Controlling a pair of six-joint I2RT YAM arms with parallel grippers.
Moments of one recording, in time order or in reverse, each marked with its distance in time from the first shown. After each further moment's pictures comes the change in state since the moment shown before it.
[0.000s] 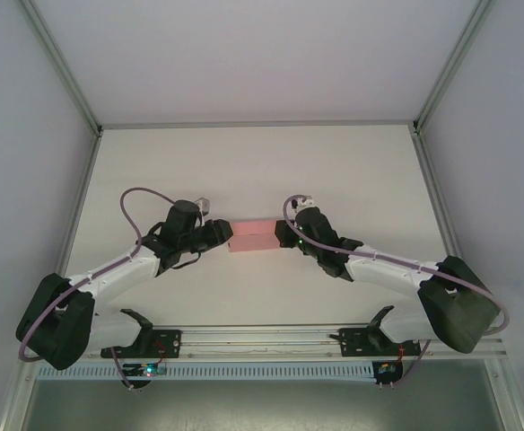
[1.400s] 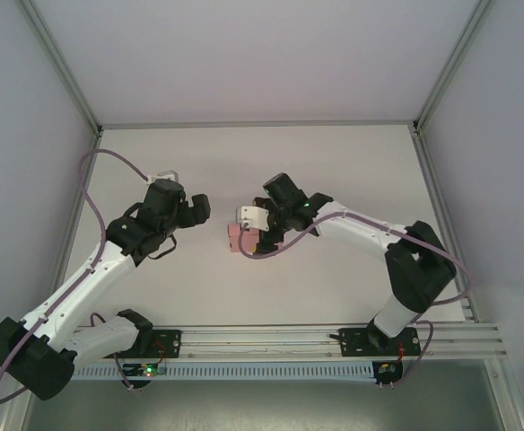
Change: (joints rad) left arm 0.006 -0.199 0.350 -0.600 -0.548 0.305; right arm 0.002 0.336 0.547 -0.583 -0.394 -1.445
